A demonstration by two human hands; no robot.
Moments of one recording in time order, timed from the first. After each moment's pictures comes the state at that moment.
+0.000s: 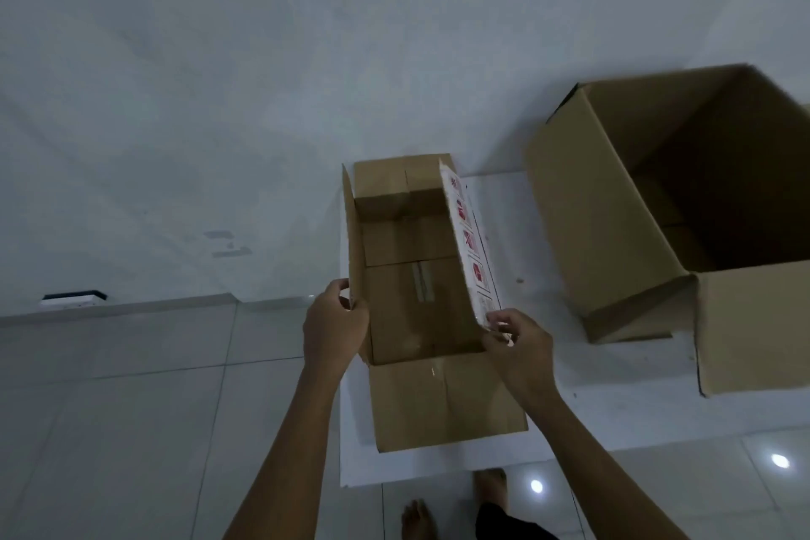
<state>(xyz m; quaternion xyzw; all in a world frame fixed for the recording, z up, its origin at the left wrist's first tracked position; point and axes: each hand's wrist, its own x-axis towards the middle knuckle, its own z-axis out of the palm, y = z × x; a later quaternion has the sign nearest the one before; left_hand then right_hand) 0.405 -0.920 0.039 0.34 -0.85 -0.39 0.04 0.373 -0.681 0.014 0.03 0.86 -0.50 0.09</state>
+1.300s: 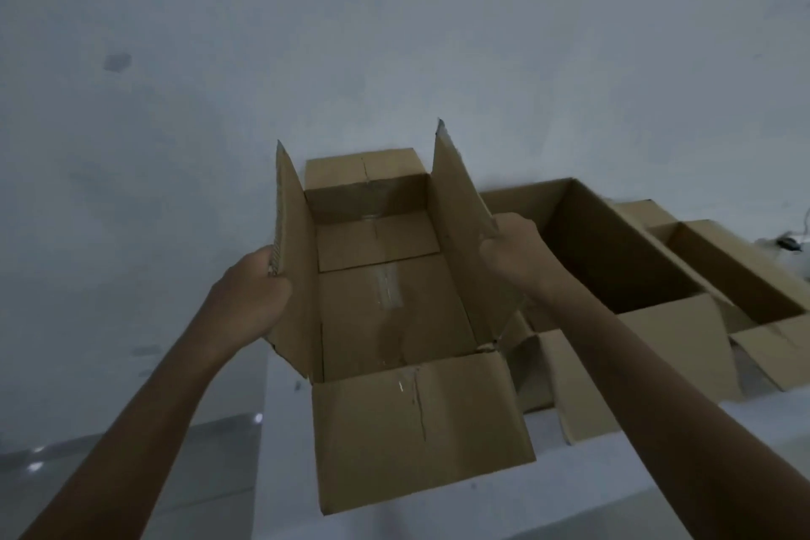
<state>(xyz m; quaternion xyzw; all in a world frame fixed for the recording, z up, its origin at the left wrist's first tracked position) 0.376 -0.861 0.264 0.18 -0.91 -0.38 0.03 0.276 -0.578 0.266 -0.09 0.91 -0.41 0.01</state>
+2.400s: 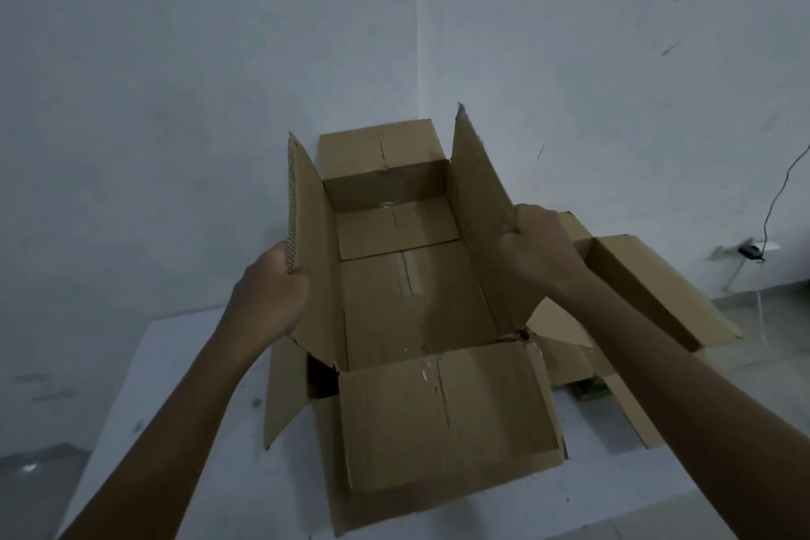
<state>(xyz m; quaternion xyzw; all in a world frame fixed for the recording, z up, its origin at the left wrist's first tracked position) 0.223 -0.553 0.243 0.18 -0.90 -0.40 0.09 0.120 -0.266 0.254 -0.09 0.93 -0.35 -0.07</state>
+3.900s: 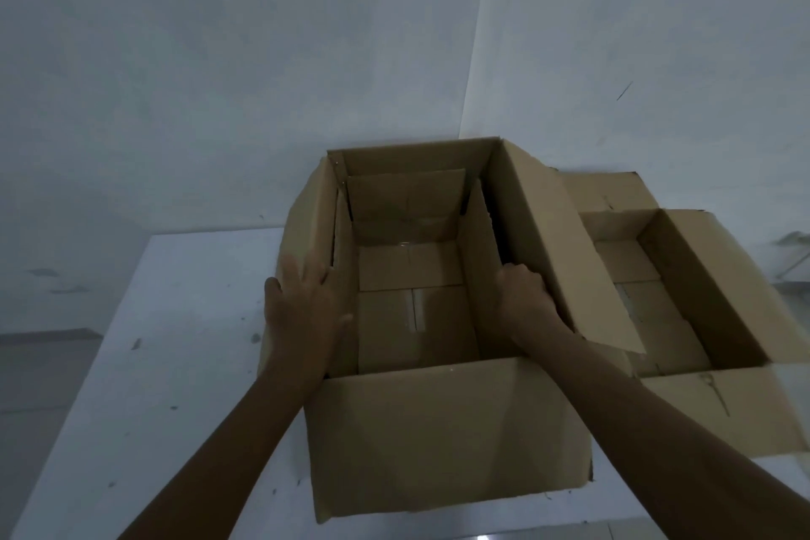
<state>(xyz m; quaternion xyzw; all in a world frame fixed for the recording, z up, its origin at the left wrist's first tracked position) 0.199 -0.542 0.098 0.17 -0.97 0.15 0.02 0.081 -0.309 0.106 -0.08 0.98 -0.05 0.17</state>
